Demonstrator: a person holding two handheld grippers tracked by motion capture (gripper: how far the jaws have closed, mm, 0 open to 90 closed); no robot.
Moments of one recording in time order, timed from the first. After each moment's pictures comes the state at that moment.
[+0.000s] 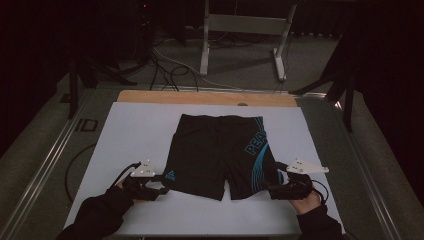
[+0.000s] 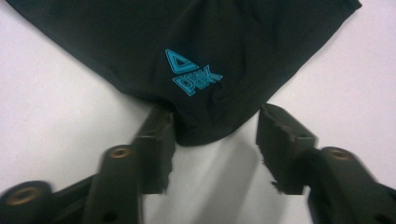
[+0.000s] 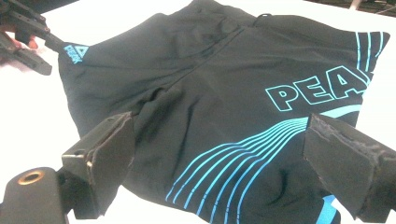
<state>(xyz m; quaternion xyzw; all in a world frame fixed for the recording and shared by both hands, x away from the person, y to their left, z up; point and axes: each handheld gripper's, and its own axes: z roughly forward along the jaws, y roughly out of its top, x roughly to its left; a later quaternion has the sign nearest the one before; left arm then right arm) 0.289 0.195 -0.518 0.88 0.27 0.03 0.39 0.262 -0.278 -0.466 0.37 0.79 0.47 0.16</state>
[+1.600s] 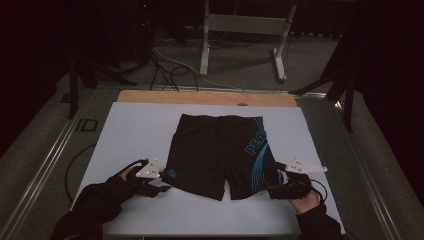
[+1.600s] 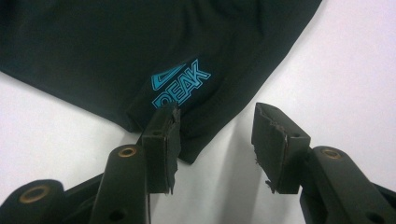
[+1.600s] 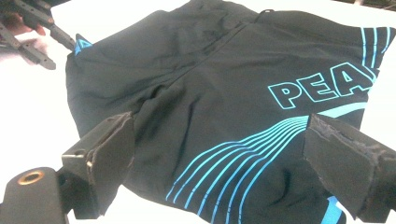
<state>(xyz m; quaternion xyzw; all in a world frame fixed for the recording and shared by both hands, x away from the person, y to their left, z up) 0.306 0.188 -0.513 0.93 0.14 0.08 0.34 0.264 -0.276 -0.469 0.37 0.79 0.46 0.16</state>
